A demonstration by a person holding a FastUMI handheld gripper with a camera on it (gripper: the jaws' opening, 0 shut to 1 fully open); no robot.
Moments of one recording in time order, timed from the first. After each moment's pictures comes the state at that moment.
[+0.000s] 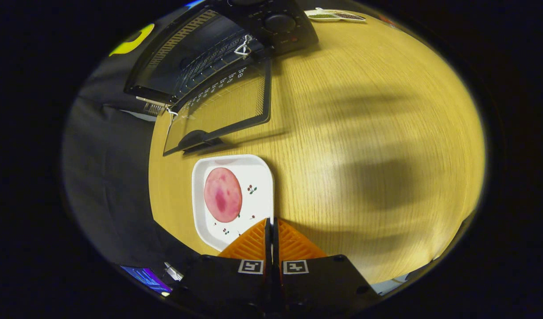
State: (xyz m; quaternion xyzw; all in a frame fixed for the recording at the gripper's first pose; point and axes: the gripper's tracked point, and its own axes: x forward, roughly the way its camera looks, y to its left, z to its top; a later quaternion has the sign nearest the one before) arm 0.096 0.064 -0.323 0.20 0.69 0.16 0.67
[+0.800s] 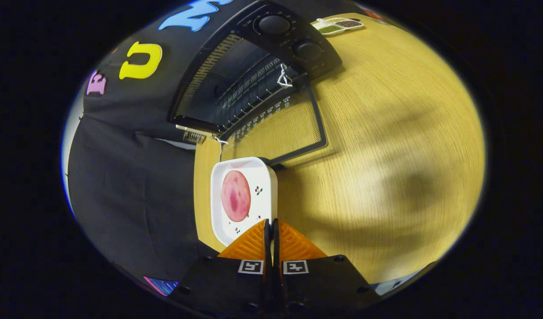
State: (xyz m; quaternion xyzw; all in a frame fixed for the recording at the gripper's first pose) arm 0.144 0.111 -0.264 0.34 0.59 0.17 0.71
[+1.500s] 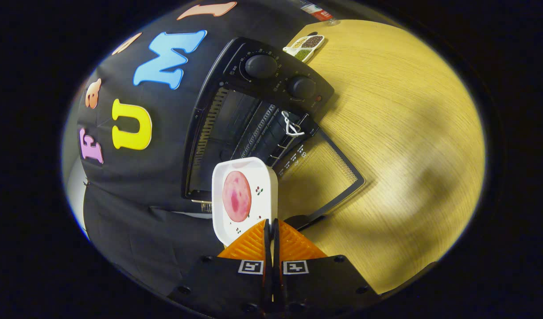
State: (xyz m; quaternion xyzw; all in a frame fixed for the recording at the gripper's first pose) arm 0.227 0.144 -0.253 0.51 0.46 0.03 0.73
